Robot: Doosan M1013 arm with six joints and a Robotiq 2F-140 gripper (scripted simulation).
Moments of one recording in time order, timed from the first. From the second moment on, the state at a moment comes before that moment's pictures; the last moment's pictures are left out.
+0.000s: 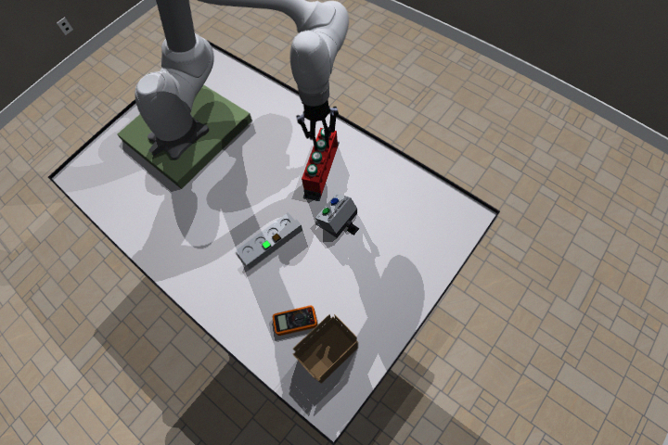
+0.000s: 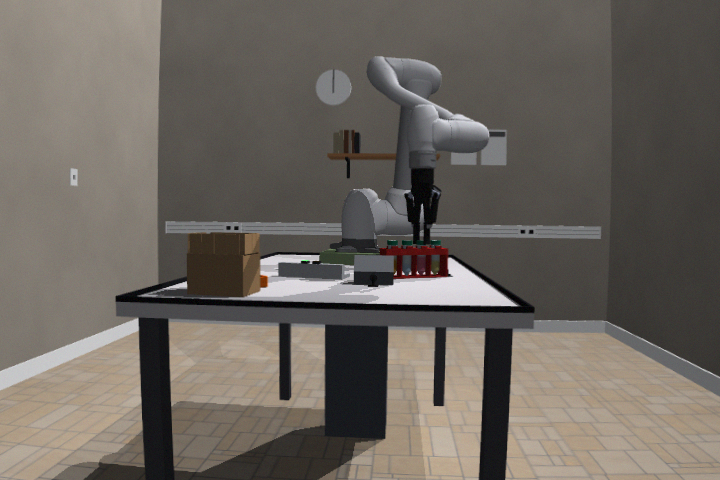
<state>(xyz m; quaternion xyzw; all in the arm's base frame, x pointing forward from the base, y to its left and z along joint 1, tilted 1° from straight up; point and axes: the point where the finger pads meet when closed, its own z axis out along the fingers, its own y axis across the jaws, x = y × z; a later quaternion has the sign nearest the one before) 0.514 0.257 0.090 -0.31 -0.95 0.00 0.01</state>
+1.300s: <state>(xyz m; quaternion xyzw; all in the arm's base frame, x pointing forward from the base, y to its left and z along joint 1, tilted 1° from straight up) 0.514 0.257 0.089 -0.74 -0.67 0.00 0.01</state>
